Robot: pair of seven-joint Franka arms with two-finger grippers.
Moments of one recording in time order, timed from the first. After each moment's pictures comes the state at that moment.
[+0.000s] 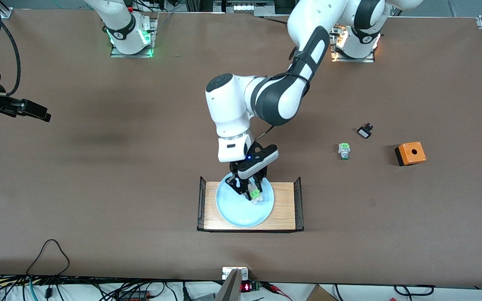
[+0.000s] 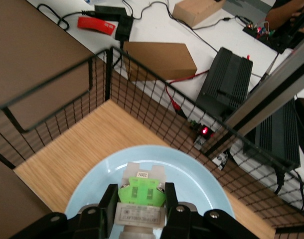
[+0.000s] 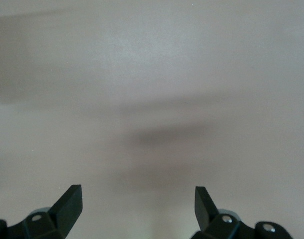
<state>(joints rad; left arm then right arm) -0.87 0.98 0.34 -0.82 0.39 2.06 -1.64 0.01 0.12 -0.05 -1.55 0.01 1.58 0.10</state>
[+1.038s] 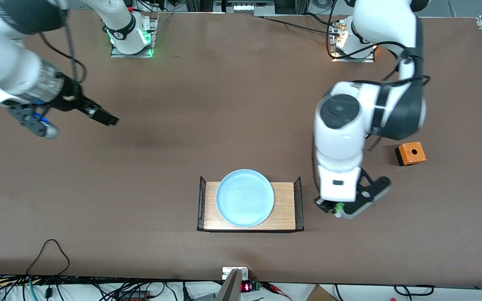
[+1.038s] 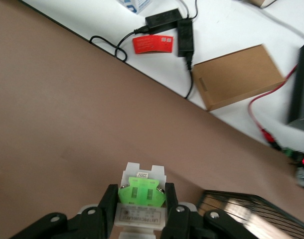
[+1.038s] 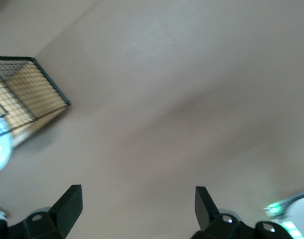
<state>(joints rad) -0.58 0.76 0.34 -1.00 0.11 1.93 -0.96 0.30 0.15 -0.04 -1.54 0.20 1.67 0.89</state>
